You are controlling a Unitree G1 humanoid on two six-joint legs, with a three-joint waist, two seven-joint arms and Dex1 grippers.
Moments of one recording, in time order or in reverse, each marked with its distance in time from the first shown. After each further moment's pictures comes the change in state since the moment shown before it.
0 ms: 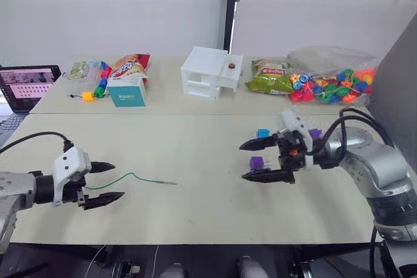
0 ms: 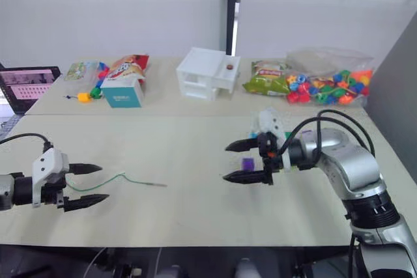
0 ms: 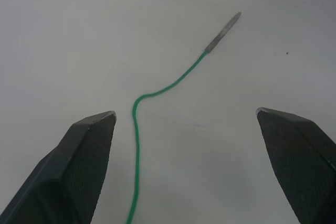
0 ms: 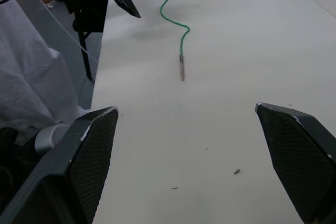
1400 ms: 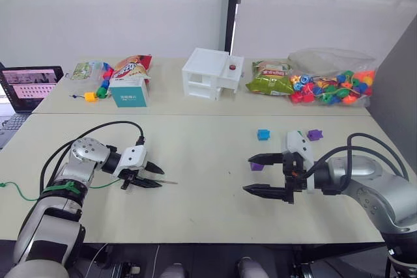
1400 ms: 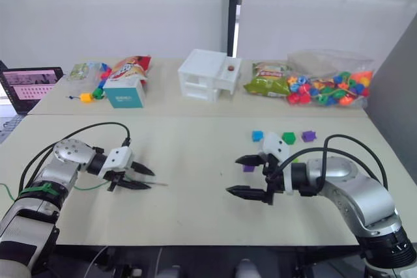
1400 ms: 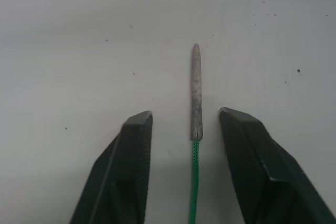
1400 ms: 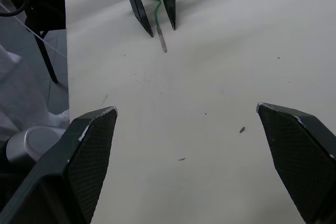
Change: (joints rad) left arm -0.708 -0.277 -0.528 0.900 0.295 -0.691 -0.321; right arm 0.267 -0.035 -0.117 -0.207 0.043 0.049 -0.253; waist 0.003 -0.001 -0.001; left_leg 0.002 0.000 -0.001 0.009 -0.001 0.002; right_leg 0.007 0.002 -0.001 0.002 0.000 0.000
